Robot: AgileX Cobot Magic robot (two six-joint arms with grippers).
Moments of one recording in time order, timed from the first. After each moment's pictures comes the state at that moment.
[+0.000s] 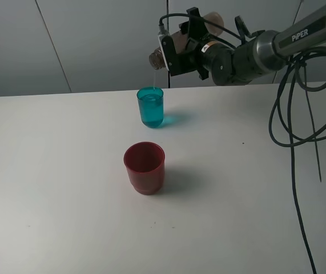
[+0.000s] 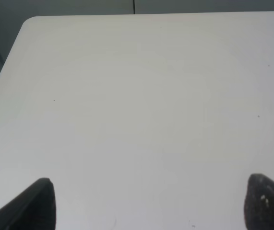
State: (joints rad) left arm 0.03 -0.01 -0.51 0.02 1.09 -0.02; right arm 0.43 2.22 -1.38 0.22 -0.60 -1.93
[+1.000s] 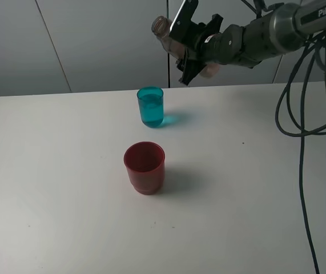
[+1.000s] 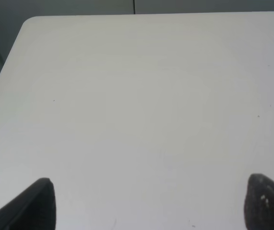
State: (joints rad) left arm 0.03 -0.01 -0.51 0.02 1.09 -0.02; right arm 0.42 2.09 -1.38 0.29 -0.17 -1.04
